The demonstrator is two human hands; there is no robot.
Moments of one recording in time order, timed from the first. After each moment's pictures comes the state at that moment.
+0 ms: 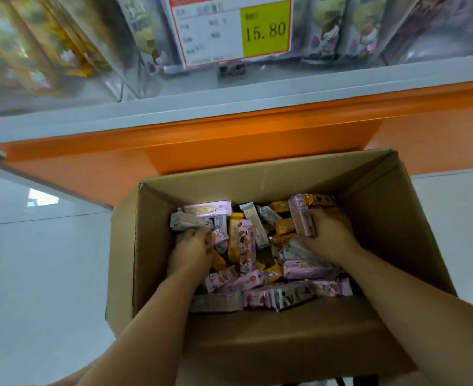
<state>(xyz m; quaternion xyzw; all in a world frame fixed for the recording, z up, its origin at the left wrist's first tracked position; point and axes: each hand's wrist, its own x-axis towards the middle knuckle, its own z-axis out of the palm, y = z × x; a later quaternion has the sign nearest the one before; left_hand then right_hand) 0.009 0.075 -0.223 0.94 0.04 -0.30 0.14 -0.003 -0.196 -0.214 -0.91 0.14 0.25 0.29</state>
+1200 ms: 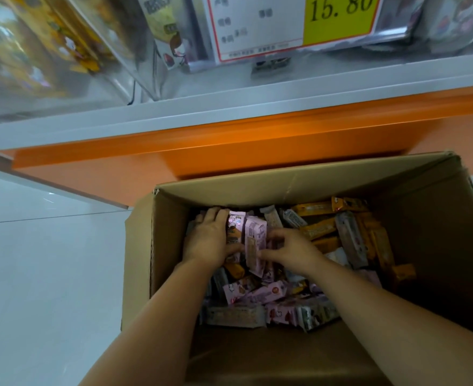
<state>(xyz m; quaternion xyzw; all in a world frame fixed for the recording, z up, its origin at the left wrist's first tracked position) 0.049 0.071 -0.212 0.95 -0.04 -0.29 0.10 0.015 -0.103 -0.226 -0.77 0.12 0.34 0.53</state>
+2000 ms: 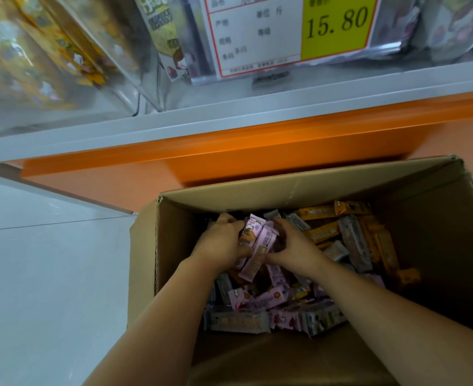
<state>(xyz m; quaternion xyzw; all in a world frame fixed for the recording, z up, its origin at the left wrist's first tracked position) 0.060 0.060 -0.197 0.91 -0.08 -0.37 0.15 0.020 -0.105 -0.232 -0.76 0.10 0.30 0.57</state>
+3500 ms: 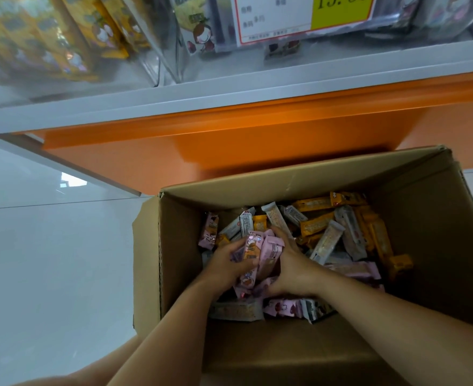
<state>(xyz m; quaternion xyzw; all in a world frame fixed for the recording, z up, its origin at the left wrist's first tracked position) -0.023 0.079 -0.210 0.69 0.17 -0.43 0.56 -0.030 -0.095 -0.222 -0.78 0.00 0.45 0.44</state>
